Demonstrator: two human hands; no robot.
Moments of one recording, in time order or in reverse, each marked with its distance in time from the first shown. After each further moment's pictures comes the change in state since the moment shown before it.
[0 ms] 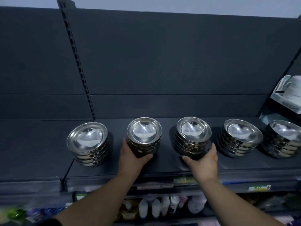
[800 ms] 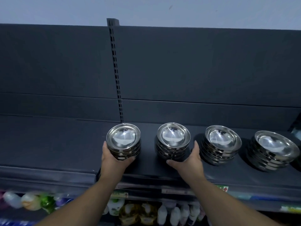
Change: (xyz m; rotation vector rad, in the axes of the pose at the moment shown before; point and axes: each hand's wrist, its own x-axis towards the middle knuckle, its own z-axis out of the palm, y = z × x) left_hand 0.004 -0.047 -0.126 -0.073 0.234 -0.110; right_hand -0.048 -0.055 0.083 0.001 -0.333 -0.103
